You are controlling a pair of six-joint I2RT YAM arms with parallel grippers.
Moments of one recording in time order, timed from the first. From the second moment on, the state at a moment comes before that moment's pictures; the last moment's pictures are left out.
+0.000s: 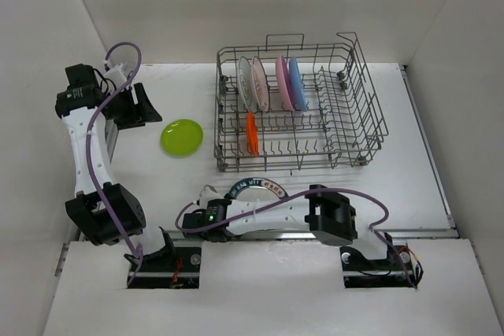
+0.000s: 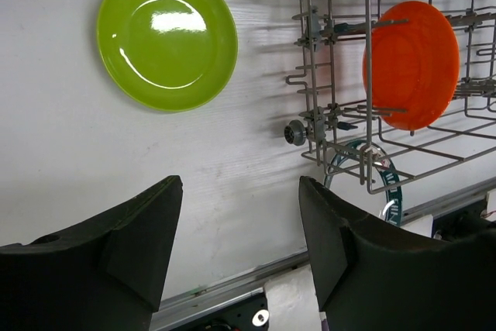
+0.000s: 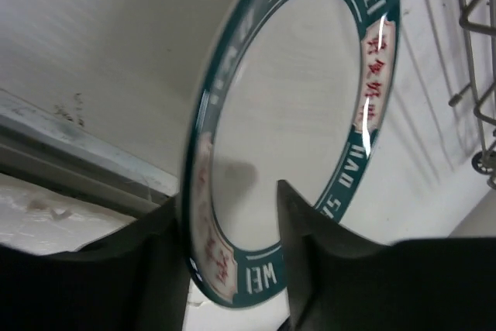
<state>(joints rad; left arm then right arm) 0.37 1.48 1.59 -1.15 0.63 0.12 1.47 2.22 1.85 -1.28 0.62 0.57</state>
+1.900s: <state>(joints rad) -0.60 2.07 2.11 -1.27 0.04 0.08 0.73 1.17 1.29 -0.83 0.57 0.65</state>
